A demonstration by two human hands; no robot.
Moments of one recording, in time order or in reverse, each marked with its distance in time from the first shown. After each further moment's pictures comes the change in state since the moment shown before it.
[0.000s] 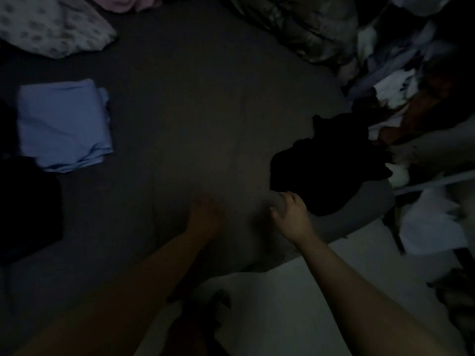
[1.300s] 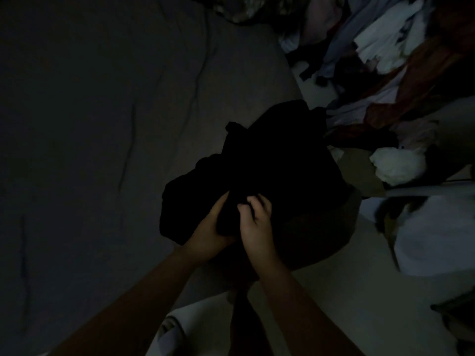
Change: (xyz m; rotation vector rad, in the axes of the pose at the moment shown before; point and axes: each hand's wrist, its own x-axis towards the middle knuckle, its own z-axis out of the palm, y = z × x) left_hand 0.173 0.278 0.274 -0.268 -0.190 0.194; right_hand 0.201 0.228 -0.133 1.007 -0.118 0.321
